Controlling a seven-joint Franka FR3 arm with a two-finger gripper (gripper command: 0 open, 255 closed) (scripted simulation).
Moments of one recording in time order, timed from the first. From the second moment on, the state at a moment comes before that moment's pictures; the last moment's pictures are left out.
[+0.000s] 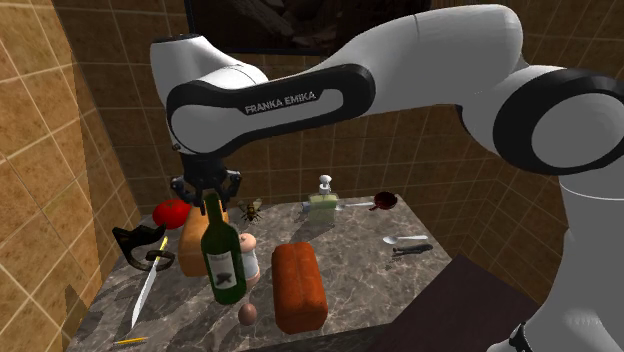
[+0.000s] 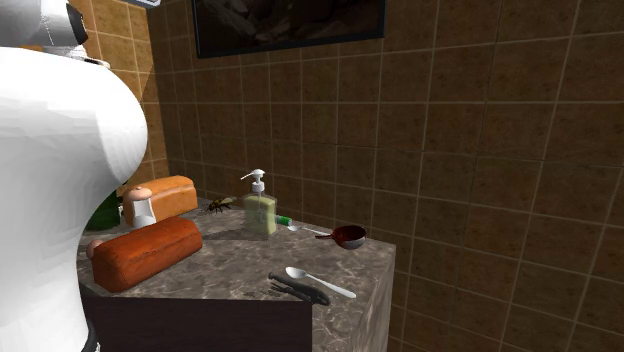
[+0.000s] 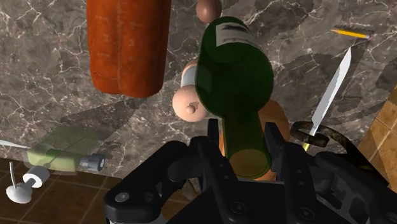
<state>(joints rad) 0.47 0.57 0.21 -1.28 -0.20 1.89 1.05</state>
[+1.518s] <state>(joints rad) 0.47 0.61 0.20 -1.40 -0.22 2.05 1.07</state>
